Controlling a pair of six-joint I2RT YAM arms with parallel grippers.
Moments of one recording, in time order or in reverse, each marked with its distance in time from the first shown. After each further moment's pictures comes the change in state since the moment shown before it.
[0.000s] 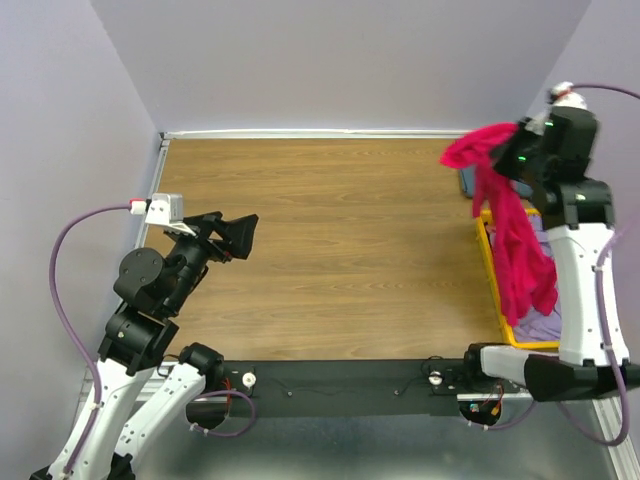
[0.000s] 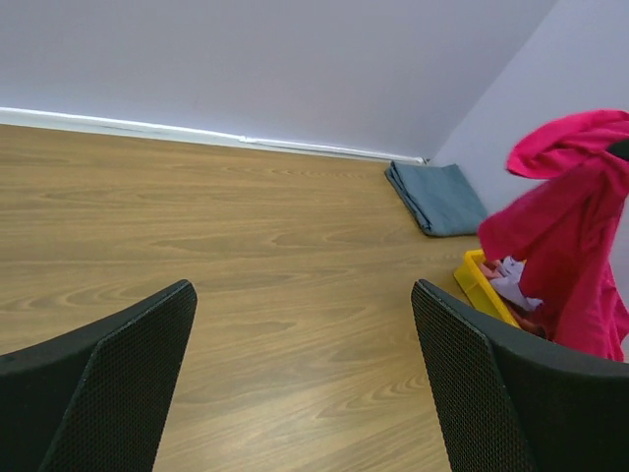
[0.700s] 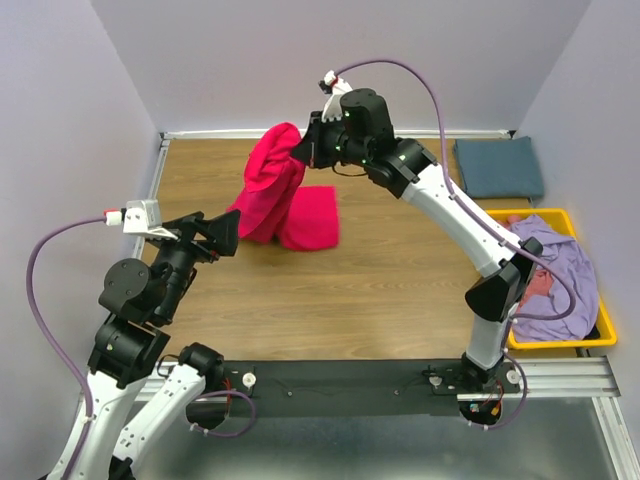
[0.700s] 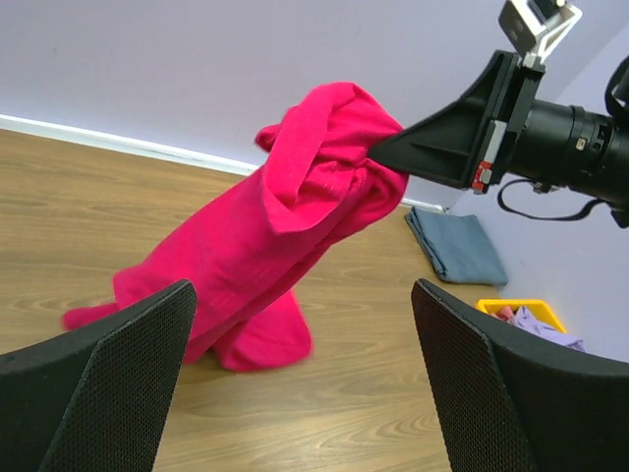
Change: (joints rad) left arm 0.000 -0.040 0.038 -0.027 -0.130 -0.028; right arm 0.797 0.655 0.471 0.264 -0.182 0.069
